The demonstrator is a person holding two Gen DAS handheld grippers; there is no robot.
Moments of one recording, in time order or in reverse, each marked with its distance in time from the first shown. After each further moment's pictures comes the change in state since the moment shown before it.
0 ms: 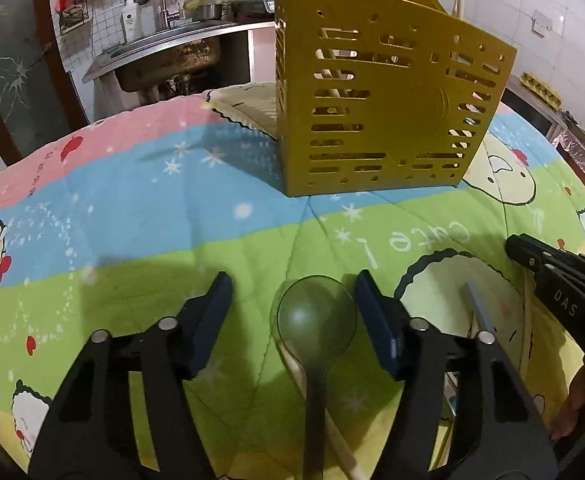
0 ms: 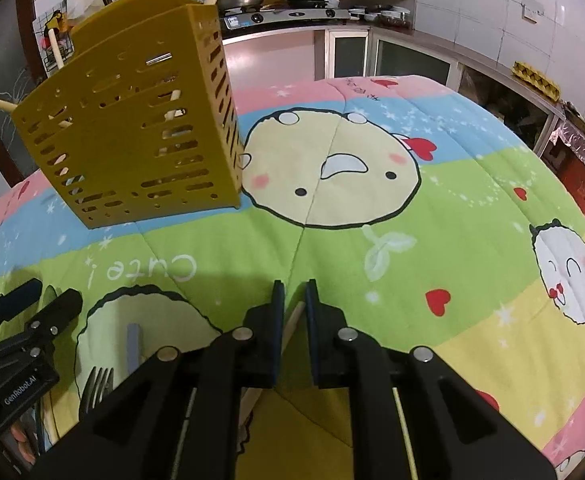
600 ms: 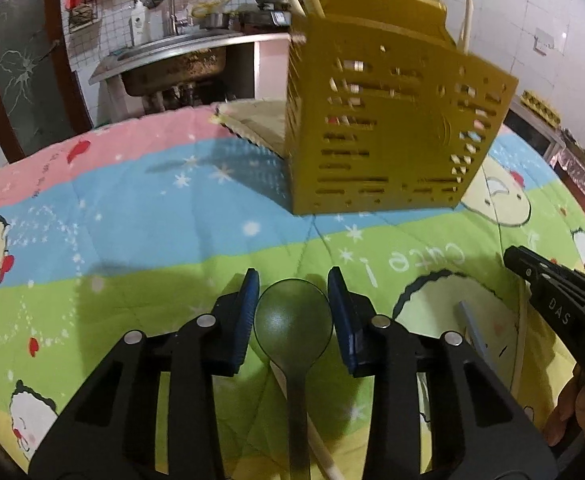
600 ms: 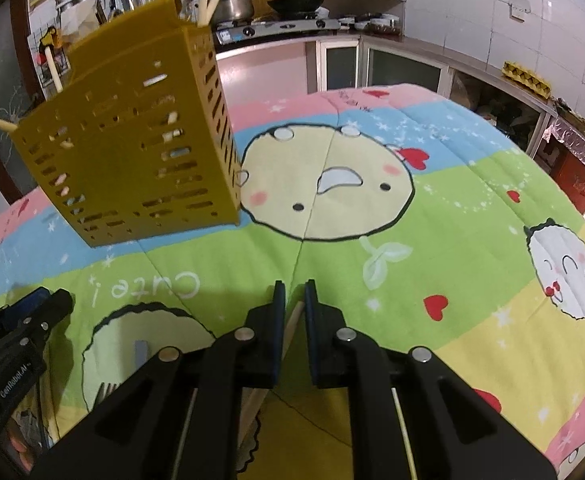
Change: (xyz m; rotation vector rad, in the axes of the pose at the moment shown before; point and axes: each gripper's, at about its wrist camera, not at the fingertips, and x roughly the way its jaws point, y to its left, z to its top) left arm -0.013 0.007 0.004 -0.042 -0.057 -0.004; right arm -0.010 -0.002 0.002 0.036 -0.065 -0.002
